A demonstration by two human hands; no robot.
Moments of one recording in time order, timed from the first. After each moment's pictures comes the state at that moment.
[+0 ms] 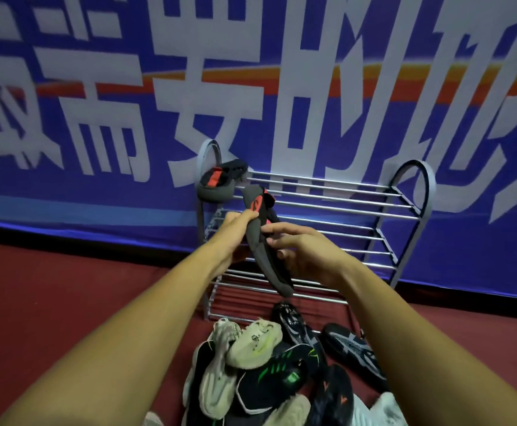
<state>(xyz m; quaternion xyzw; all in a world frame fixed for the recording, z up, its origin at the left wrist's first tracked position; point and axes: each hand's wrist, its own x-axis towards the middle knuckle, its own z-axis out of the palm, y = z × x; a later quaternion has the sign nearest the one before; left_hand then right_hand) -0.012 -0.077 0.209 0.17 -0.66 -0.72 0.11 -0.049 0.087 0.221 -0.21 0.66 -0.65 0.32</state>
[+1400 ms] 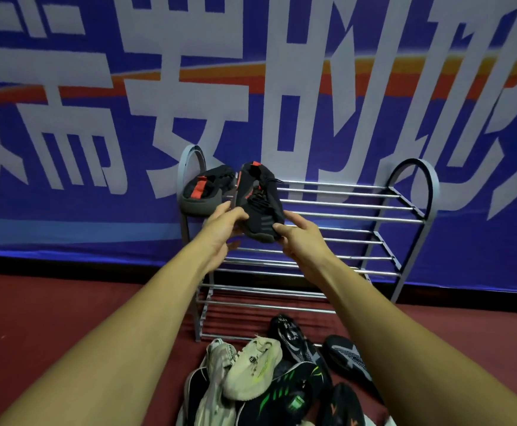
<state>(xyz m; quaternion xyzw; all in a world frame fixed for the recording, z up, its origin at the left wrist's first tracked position) -0.074 -0.111 0.210 0.15 -0.63 -0.75 0.12 -0.108 0.048 0.208 -0.11 0.67 -0.72 0.11</state>
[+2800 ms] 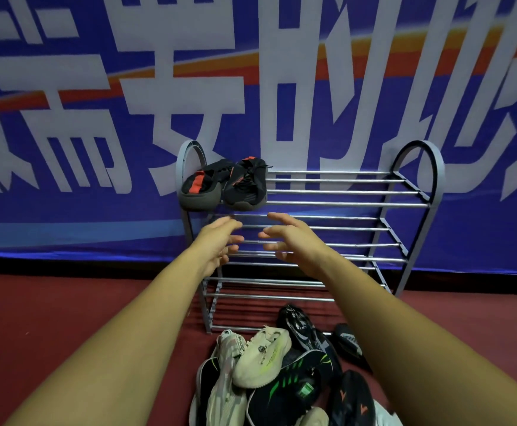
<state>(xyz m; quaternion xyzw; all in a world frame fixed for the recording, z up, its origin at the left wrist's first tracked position) -0.058 -0.115 0.190 0.23 -0.70 -0.68 0.06 -0.107 0.056 0.197 -0.13 0.70 -0.66 0.22</state>
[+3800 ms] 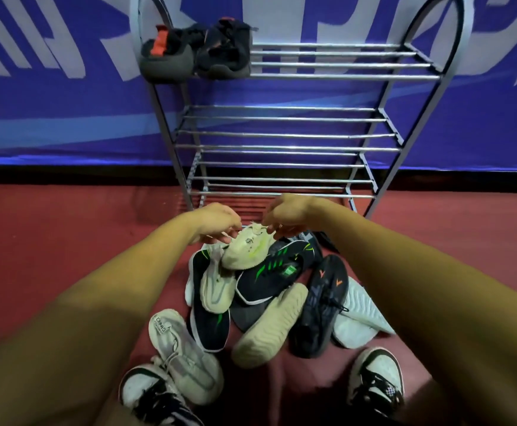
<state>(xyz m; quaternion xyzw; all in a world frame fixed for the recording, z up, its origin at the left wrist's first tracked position) 0.000 -0.086 0.055 0.22 -0.84 -0.44 -0.22 -0.068 0.090 0.074 -0.14 0.86 -0.33 0.38</state>
